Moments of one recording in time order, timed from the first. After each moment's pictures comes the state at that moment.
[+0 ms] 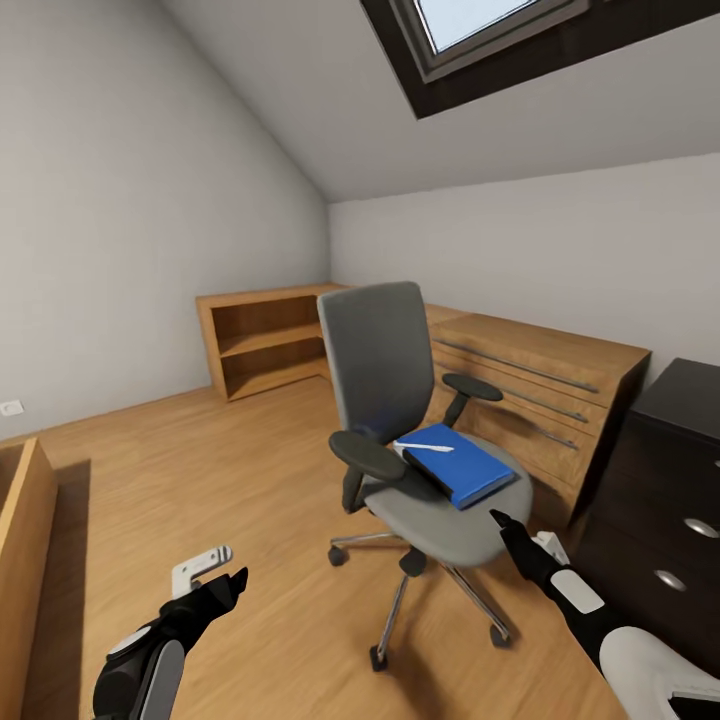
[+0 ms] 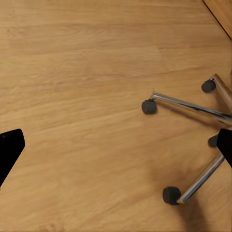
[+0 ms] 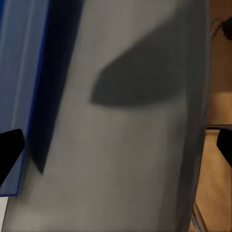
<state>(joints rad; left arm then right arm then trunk) -0.08 -0.14 0.16 -1.58 0.24 0.65 0.17 -0.70 -0.18 -0.06 -0.28 -1.08 0.15 0.29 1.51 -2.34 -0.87</state>
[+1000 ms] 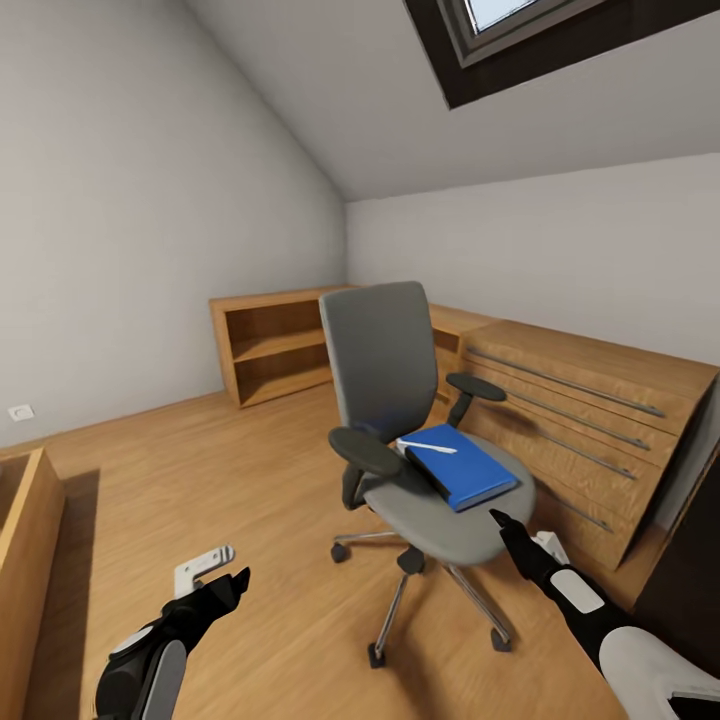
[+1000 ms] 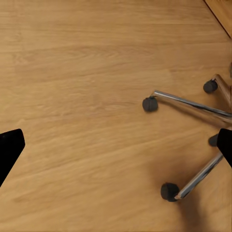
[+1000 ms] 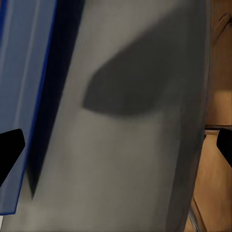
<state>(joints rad) -0.08 -0.14 0.15 -1.58 0.24 0.65 0.17 -0.70 -0.18 -0.06 -0.28 -1.08 0.15 0.29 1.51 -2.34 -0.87</state>
